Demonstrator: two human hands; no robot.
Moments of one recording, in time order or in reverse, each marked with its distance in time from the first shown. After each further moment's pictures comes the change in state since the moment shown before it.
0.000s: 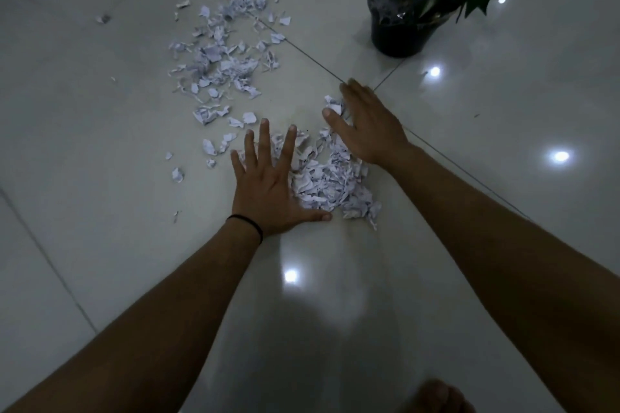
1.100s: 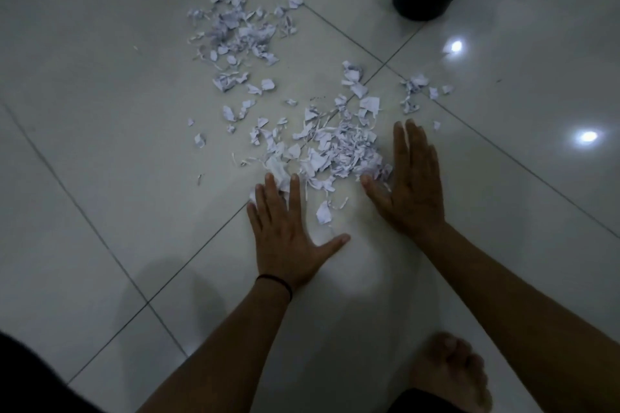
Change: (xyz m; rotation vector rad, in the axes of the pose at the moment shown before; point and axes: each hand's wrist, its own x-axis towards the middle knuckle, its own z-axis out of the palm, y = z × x) left_hand -0.130 0.025 0.042 -0.111 0.002 -0.260; right_hand -0.150 0.028 0.063 -0.110 0.296 -0.003
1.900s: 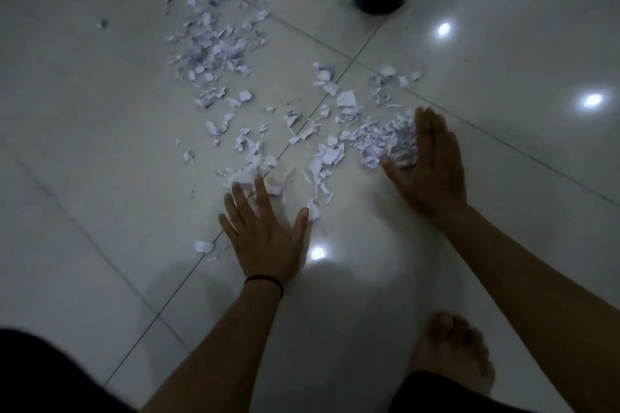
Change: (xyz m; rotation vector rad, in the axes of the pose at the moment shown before) left_hand 0.002 -0.002 -0.010 0.089 0.094 -0.100; right_hand -0.007 0.052 -0.023 0.010 0.094 0.162
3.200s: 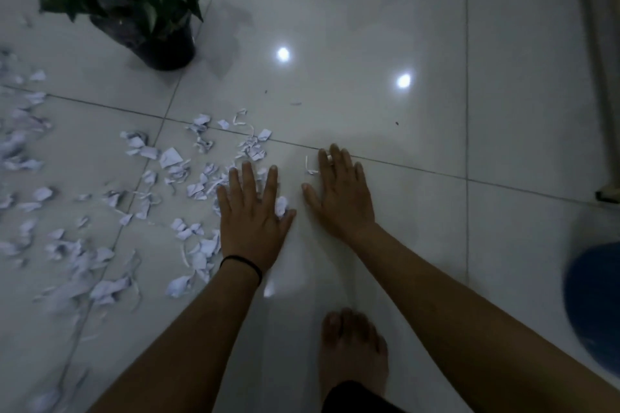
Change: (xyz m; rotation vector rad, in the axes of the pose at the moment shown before) left_hand 0.017 0.192 0.033 0.128 -0.053 0.818; right_hand -0.051 0.069 -0.058 -0.198 -0.145 0.368
